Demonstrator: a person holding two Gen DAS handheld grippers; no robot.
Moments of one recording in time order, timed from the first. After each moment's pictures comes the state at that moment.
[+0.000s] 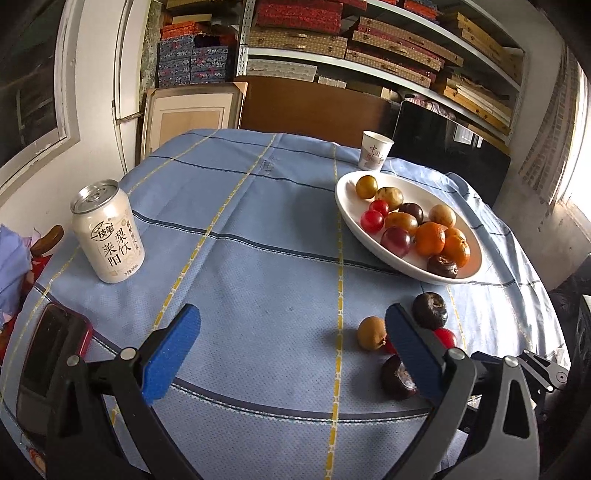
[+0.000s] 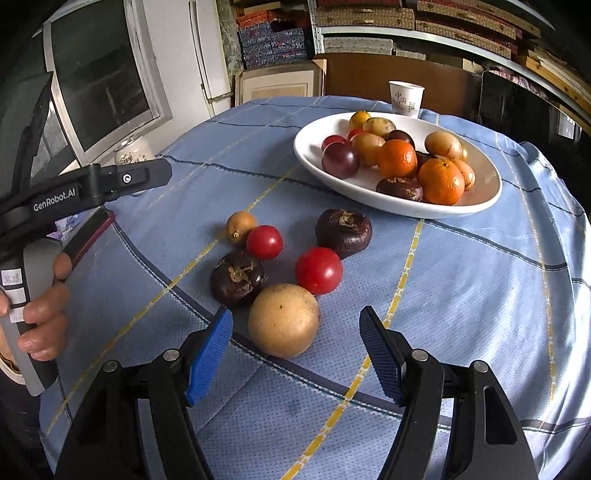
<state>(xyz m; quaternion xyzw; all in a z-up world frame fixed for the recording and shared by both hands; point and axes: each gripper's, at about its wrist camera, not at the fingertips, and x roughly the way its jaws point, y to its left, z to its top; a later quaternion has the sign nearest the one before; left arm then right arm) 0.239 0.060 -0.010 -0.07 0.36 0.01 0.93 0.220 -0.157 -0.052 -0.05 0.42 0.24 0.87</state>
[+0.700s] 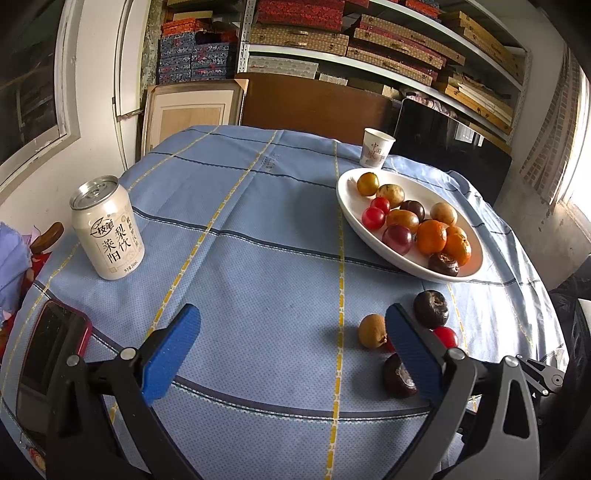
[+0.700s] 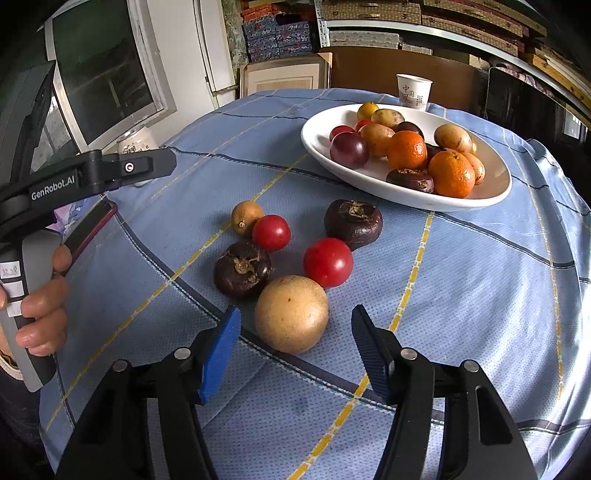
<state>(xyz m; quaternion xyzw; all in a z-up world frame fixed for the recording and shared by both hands) 0.239 0.060 -0.012 -0.08 0.37 0.01 0.93 0.221 -0.152 -0.058 -0.06 0.43 0.25 0.87</state>
